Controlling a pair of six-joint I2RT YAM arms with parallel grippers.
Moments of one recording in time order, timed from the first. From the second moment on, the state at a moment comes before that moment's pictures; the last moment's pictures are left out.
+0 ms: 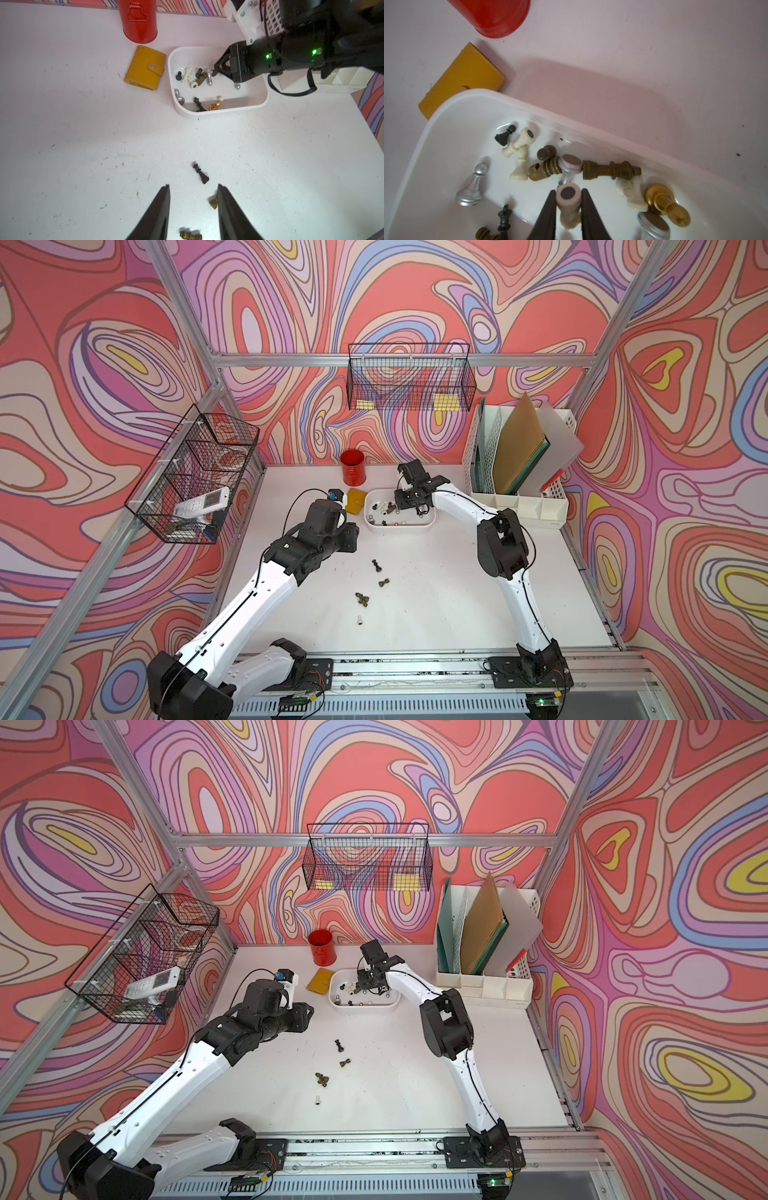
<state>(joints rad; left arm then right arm) -0.46 1.10 1.02 -0.66 -0.05 -0.33 0.52 2.38 2.06 -0.62 -0.04 0.20</state>
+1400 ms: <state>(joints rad) -0.75 1.50 0.82 -0.46 0.11 -0.03 0.52 1.61 1.20 -0.15 -0.16 0.33</state>
